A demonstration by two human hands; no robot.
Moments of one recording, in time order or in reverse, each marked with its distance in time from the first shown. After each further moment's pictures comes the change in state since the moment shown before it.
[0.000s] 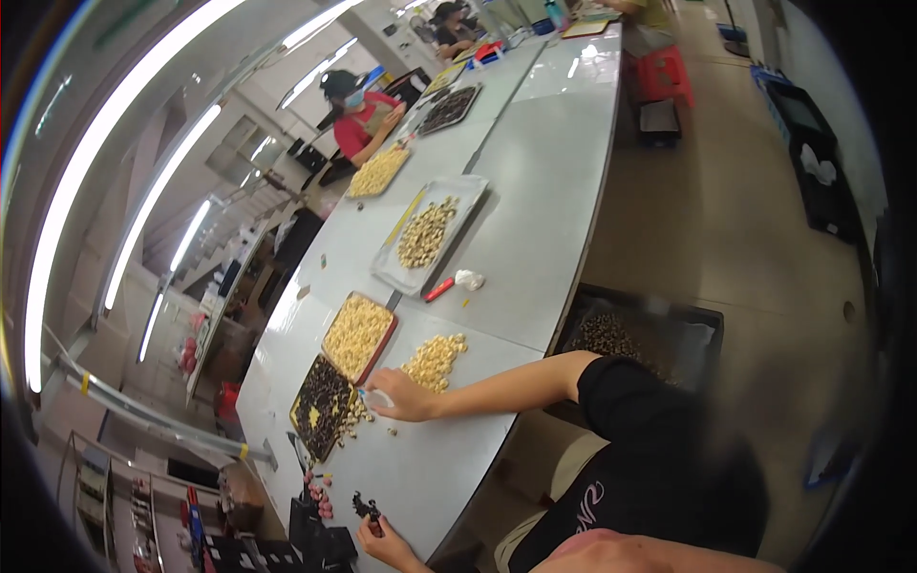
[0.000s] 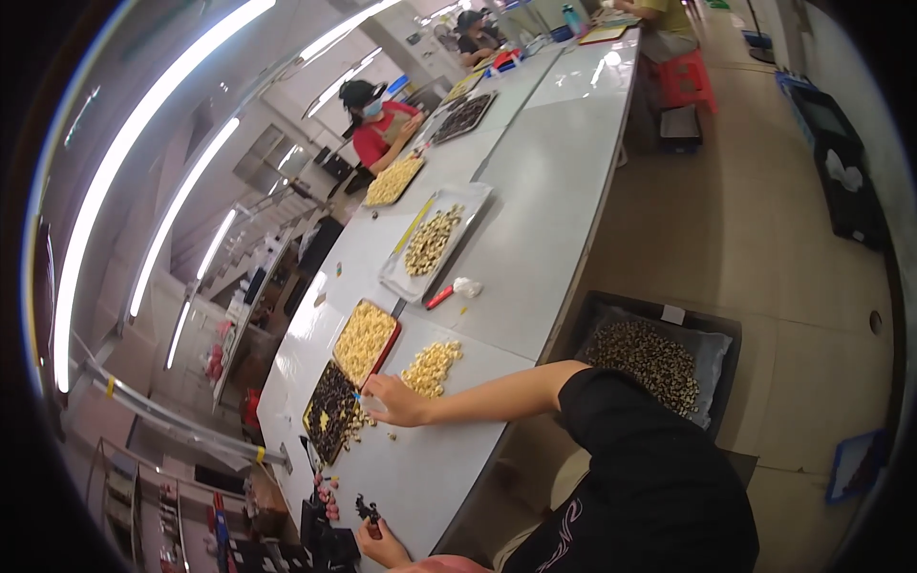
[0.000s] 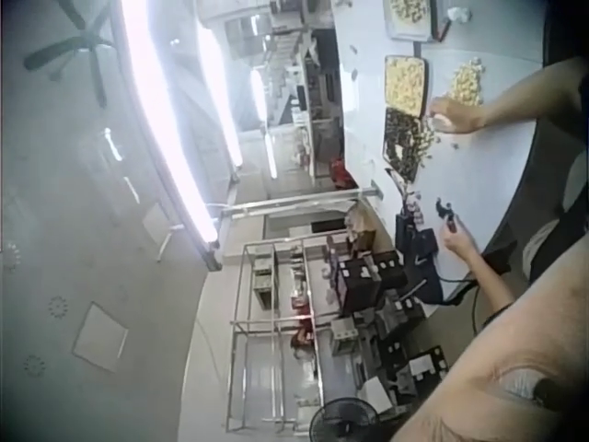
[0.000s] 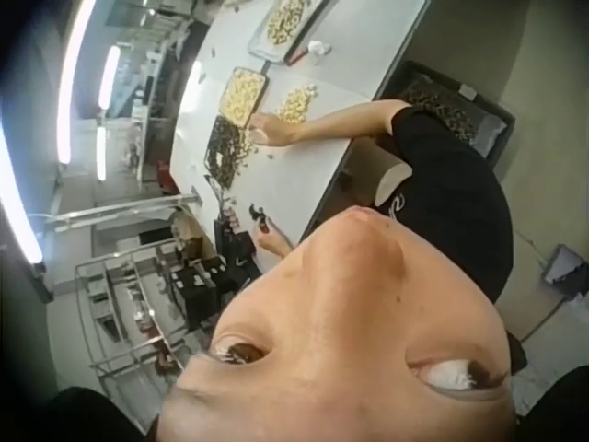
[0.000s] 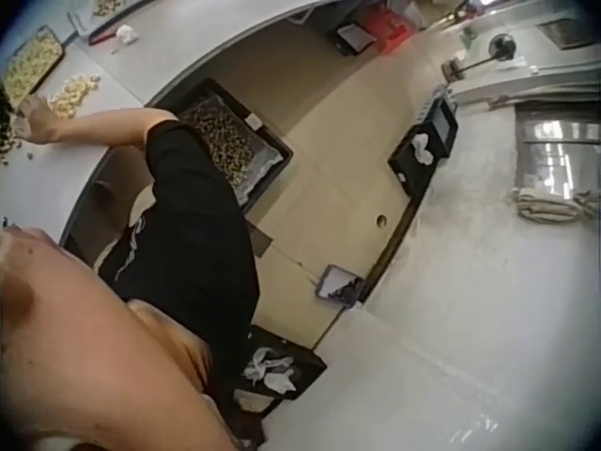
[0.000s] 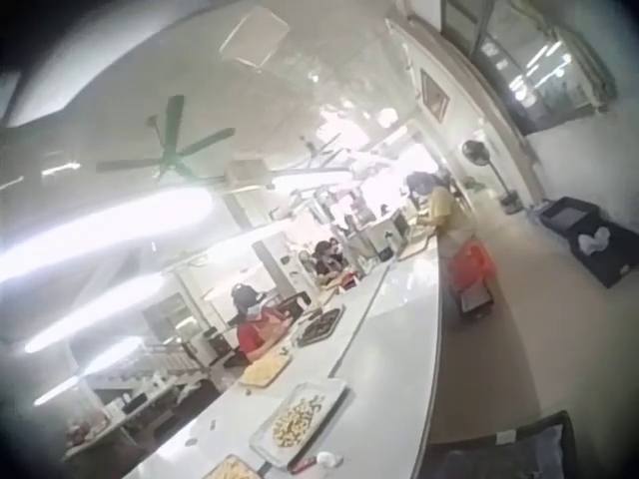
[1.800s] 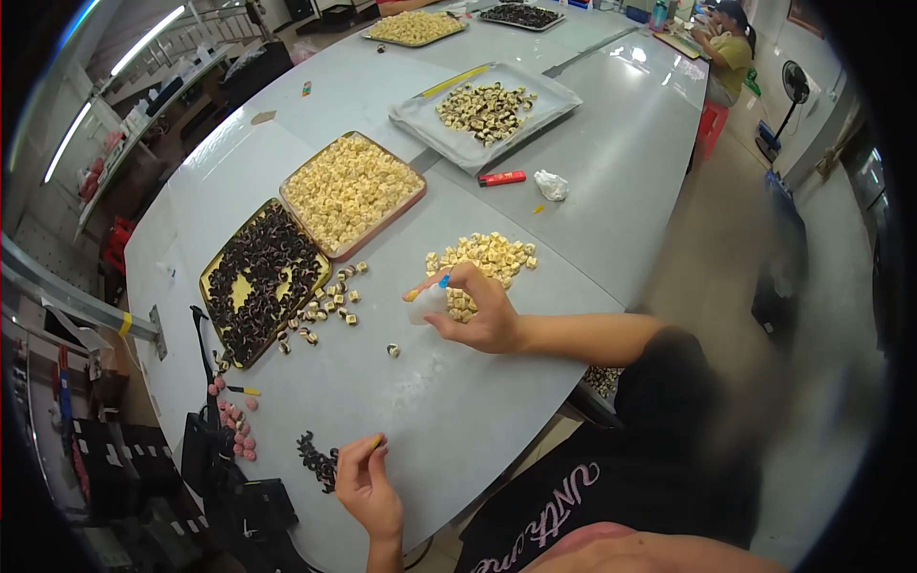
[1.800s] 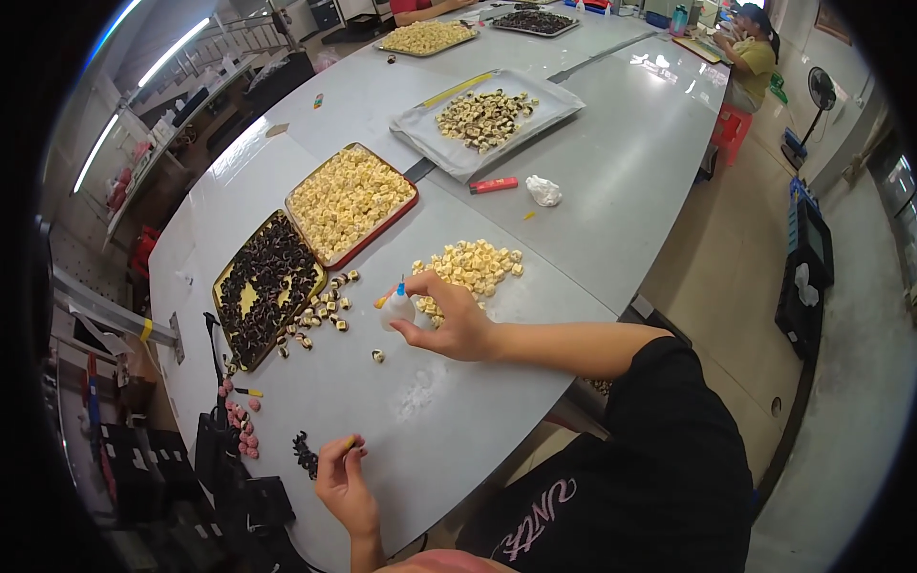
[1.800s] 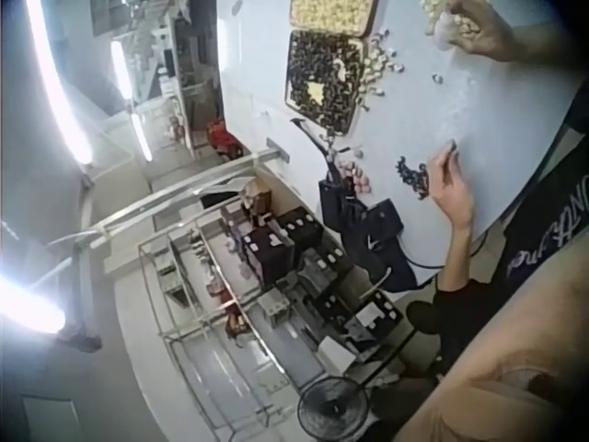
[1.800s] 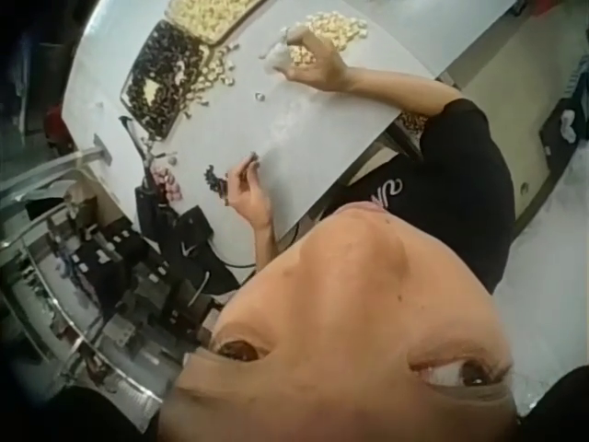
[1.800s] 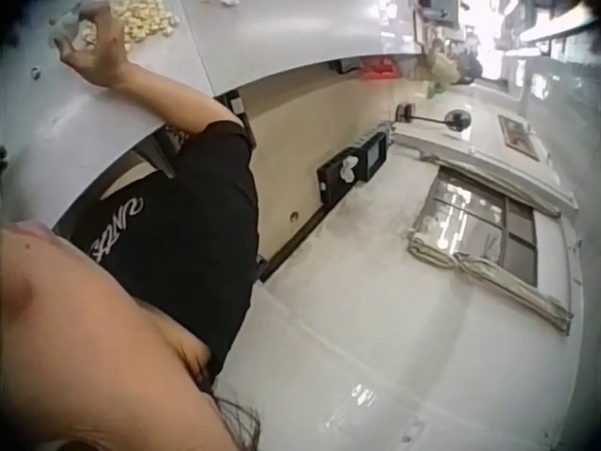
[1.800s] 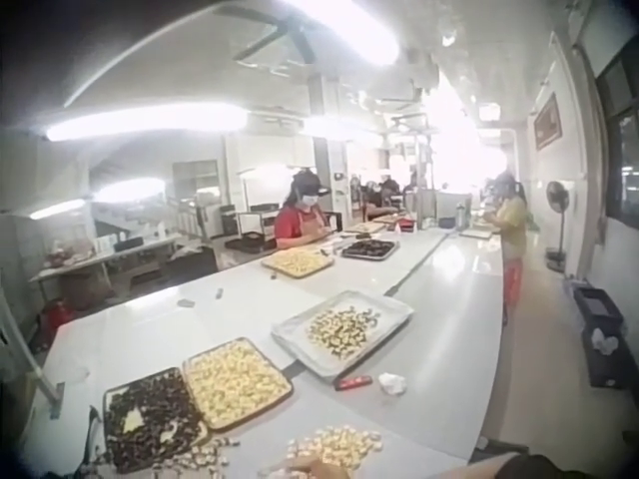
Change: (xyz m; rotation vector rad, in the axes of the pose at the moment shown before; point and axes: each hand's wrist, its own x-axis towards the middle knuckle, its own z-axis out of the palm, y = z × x) left_hand 0.049 0.040 0.013 -0.837 -0.393 -0.117; right_hand 0.002 -0.009 -0.011 0.091 -0.154 0.106
